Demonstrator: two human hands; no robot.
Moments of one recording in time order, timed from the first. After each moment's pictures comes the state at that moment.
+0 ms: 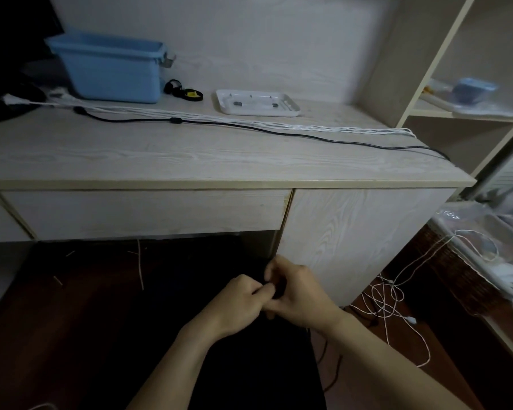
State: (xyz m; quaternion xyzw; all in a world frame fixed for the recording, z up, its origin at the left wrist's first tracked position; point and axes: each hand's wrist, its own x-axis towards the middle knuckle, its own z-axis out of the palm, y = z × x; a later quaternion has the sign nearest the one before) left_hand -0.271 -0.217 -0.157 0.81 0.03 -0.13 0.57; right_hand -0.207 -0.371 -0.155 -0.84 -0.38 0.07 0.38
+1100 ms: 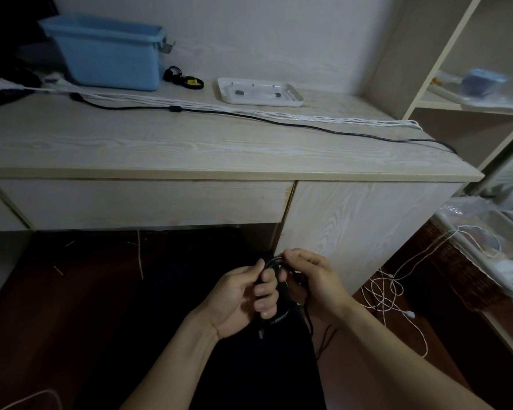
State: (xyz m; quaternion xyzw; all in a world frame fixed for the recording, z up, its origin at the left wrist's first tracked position) left_hand -0.270 -0.225 -0.168 0.34 0.03 -0.19 0.92; right_hand -0.200 -0.380 -0.151 -0.61 -0.11 0.28 0.73
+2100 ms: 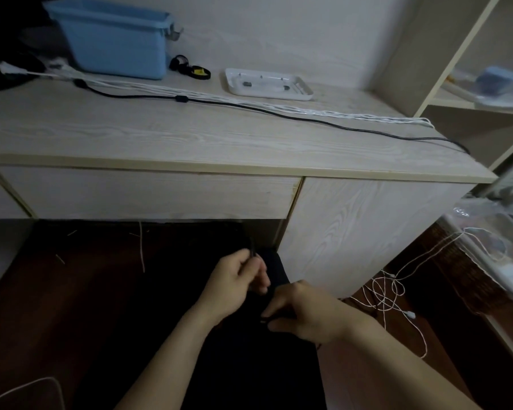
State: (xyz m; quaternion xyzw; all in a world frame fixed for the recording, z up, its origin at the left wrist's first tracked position) left_hand -0.265 -0.209 -0.187 0.73 0.08 0.05 0.67; right_hand -0.206 -0.388 -0.154 -0.81 -0.48 0.25 0.22
